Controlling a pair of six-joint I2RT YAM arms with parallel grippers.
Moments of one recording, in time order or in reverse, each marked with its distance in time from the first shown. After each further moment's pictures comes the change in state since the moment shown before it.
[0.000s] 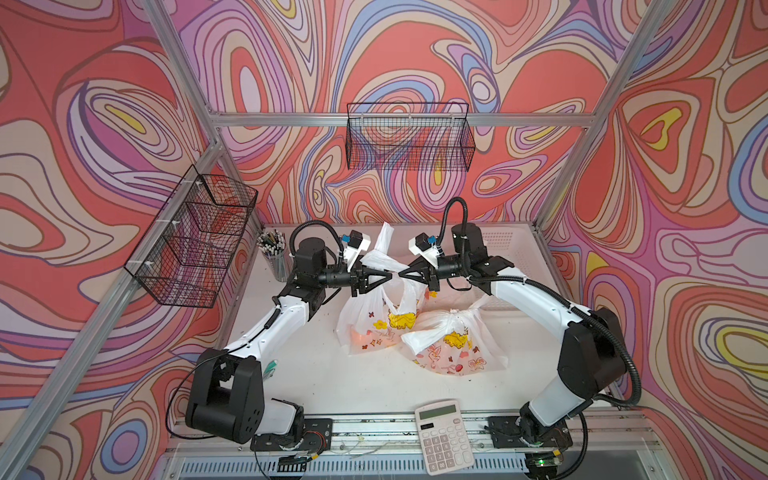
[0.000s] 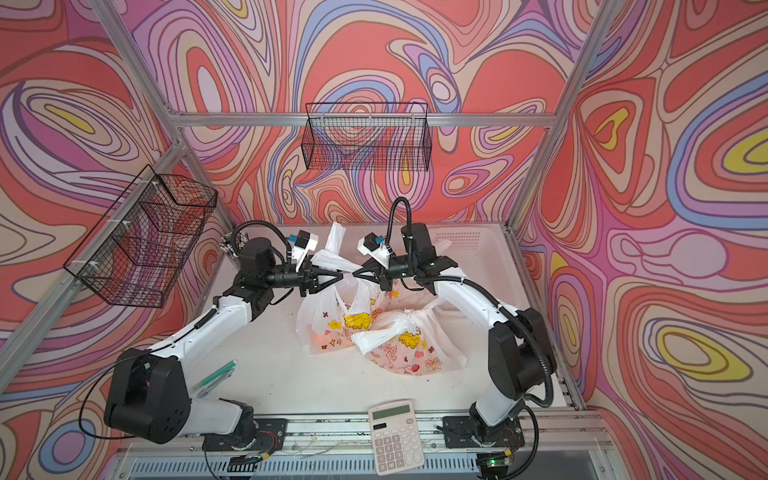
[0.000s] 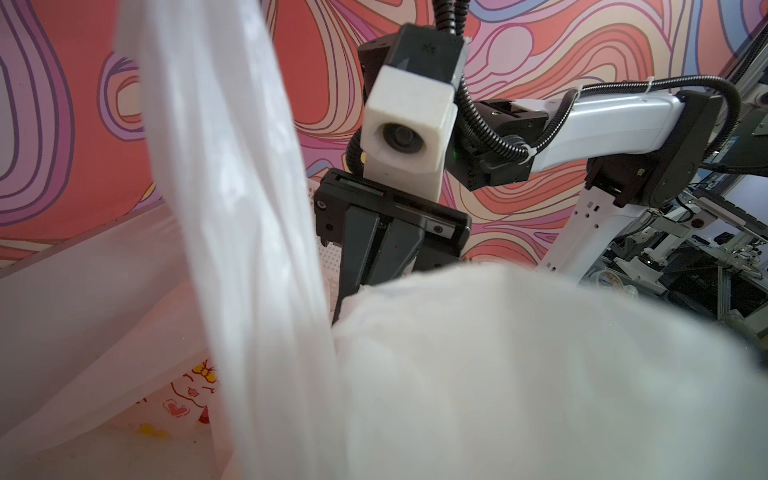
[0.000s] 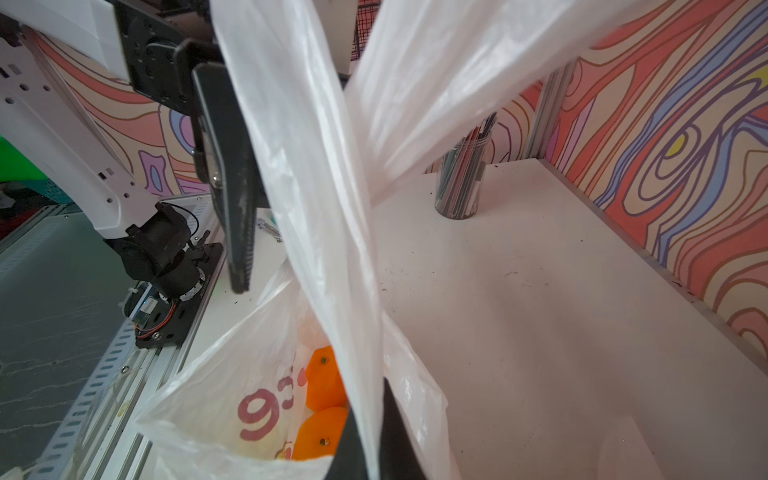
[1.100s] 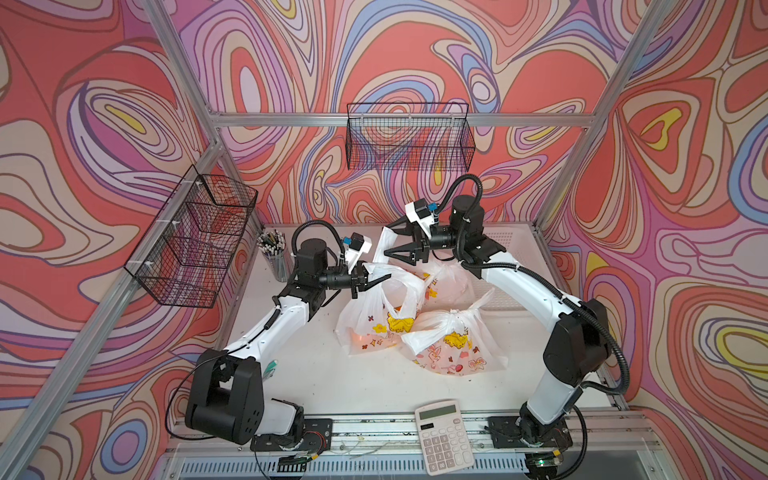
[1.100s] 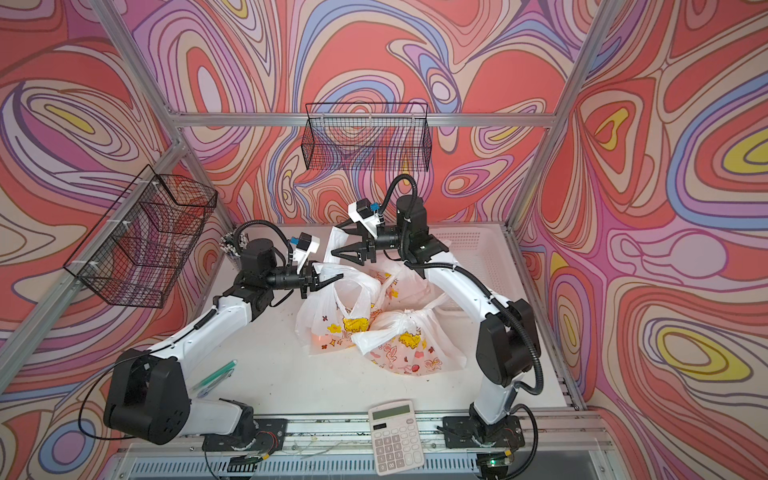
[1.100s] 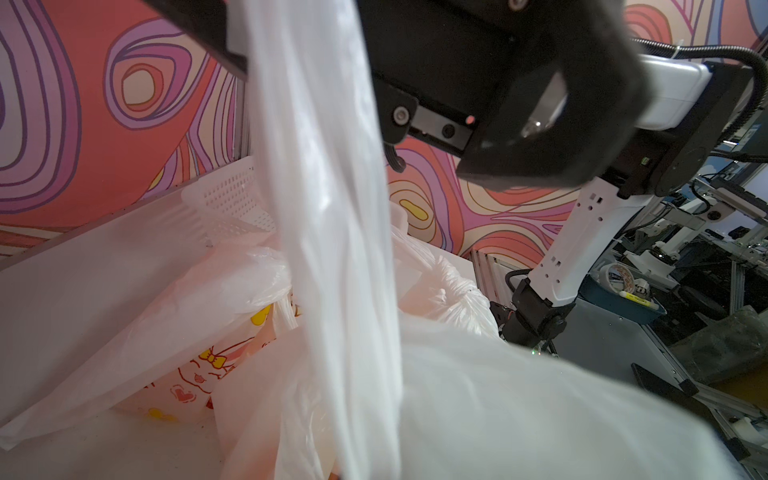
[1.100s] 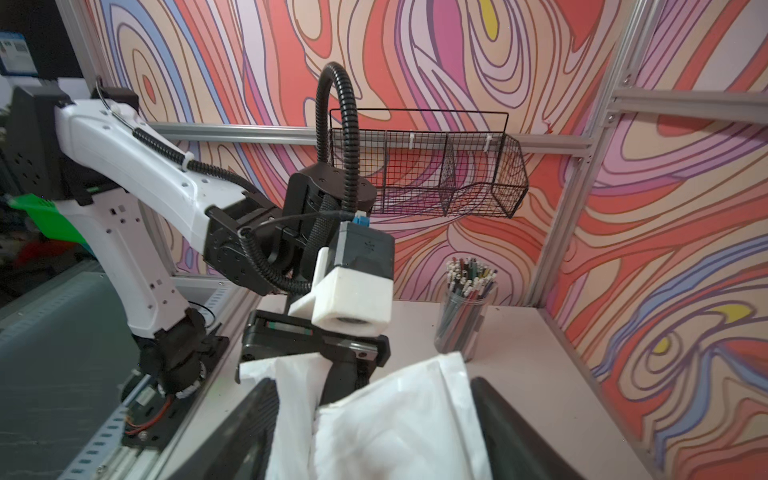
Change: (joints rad) left arm 0.000 -0.003 0.001 -0.068 -0.019 0.064; right arm 0.037 0.101 0.253 0.345 -0.148 0.290
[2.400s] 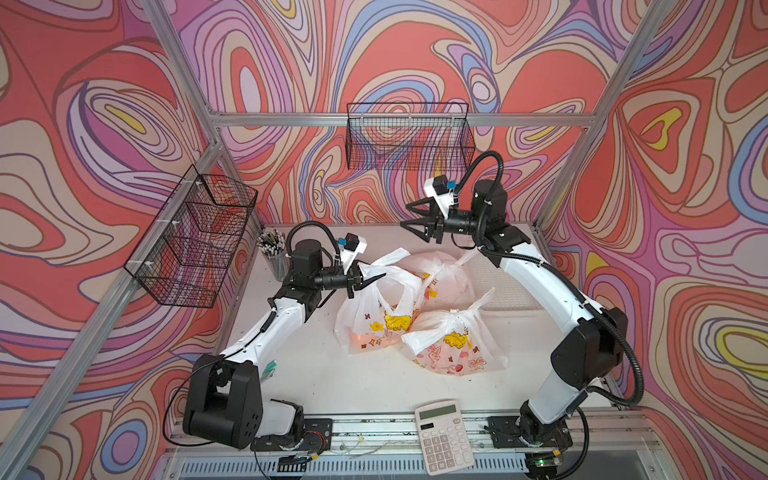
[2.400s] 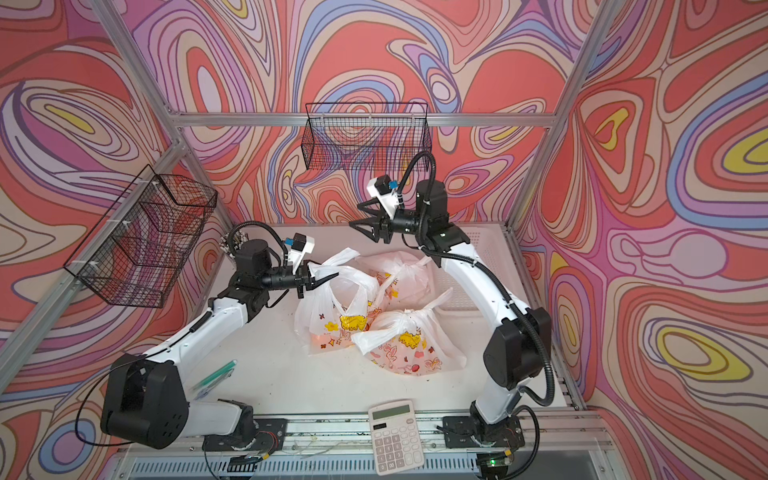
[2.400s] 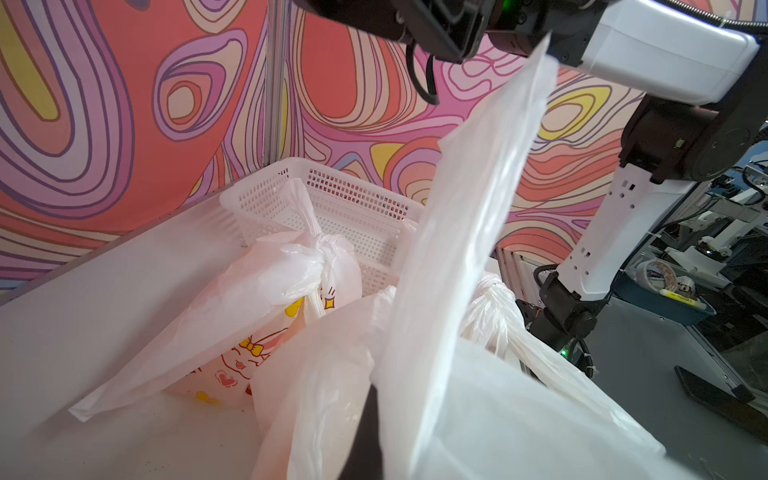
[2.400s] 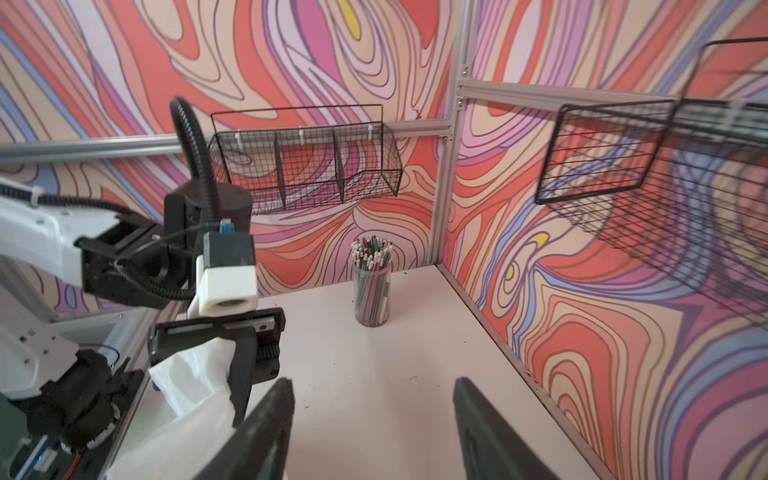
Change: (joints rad) left arm 0.036 -0.026 -0.013 -0.041 -0.037 0.085; right arm -0.074 -0.035 0.106 -0.239 0.219 -0.029
